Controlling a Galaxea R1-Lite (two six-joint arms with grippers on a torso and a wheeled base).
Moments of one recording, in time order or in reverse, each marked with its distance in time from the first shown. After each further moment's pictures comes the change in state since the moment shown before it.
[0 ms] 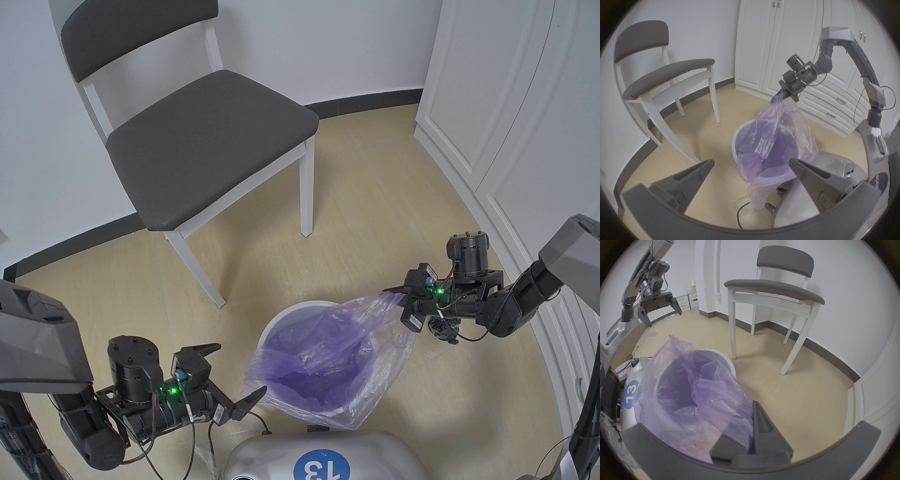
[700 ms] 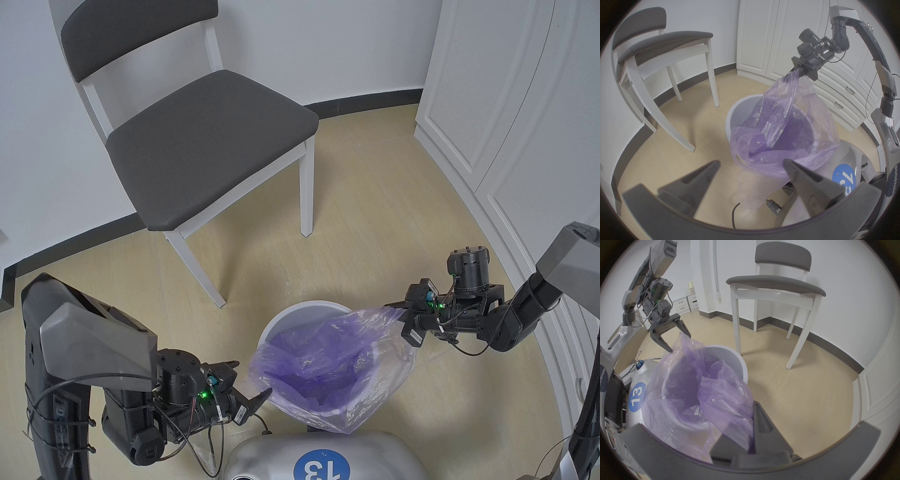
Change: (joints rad) left arm 0.022 0.306 -0.126 -0.102 0.031 -0.032; right arm 0.008 0.001 0.099 -0.070 0.000 0.050
